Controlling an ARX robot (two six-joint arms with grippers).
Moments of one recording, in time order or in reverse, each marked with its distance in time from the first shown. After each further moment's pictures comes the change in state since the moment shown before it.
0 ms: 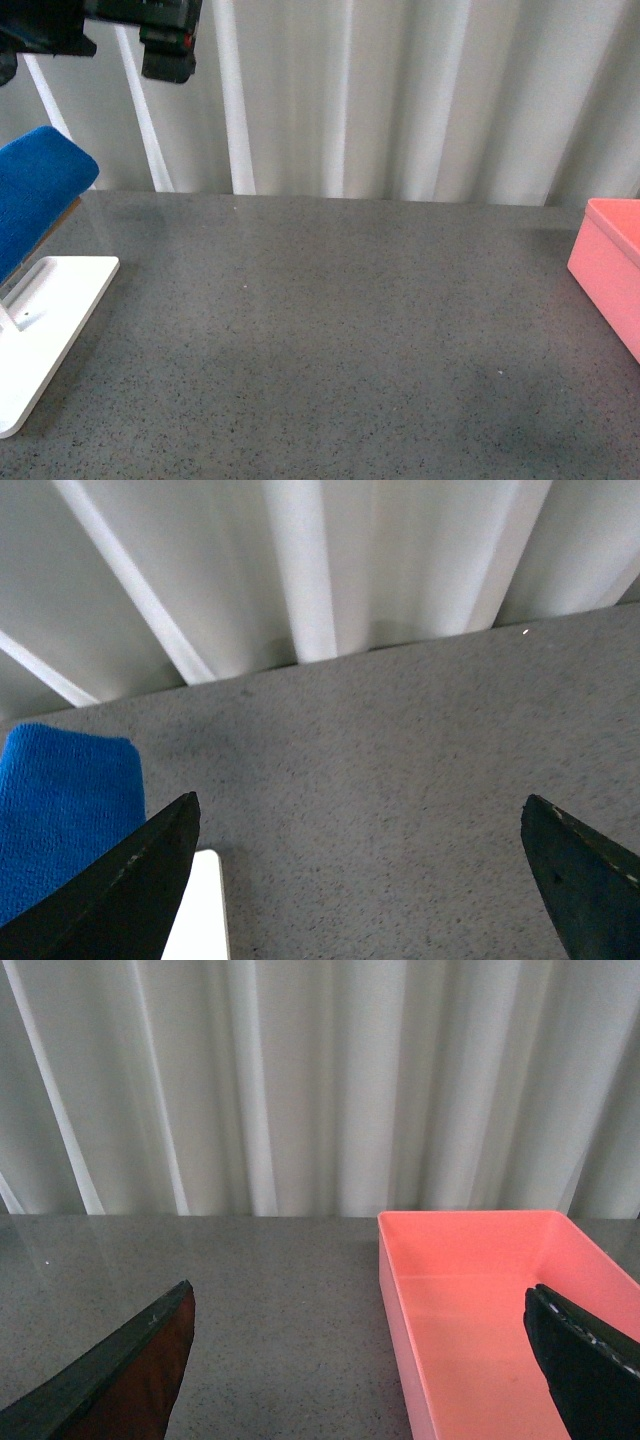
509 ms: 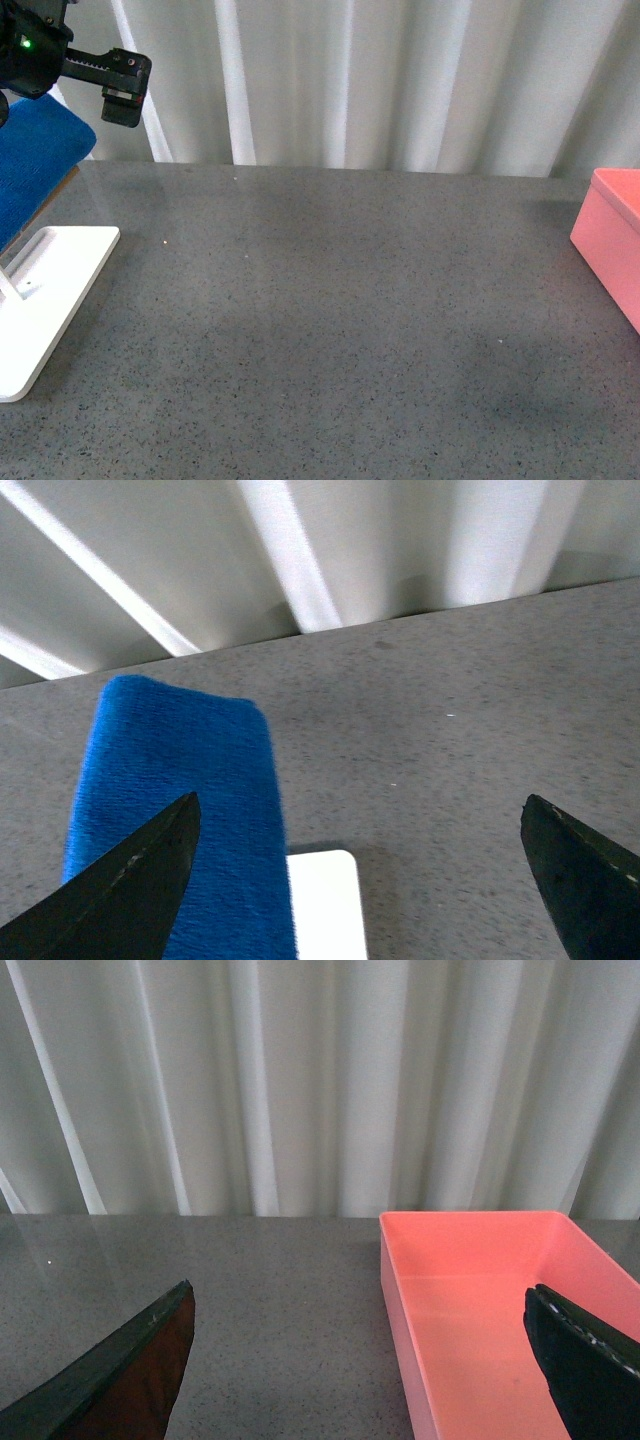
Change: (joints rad) left arm 0.152 0.295 0.130 0.096 -0.064 0.126; right arm 0.000 0.000 0.000 0.000 0.000 0.000
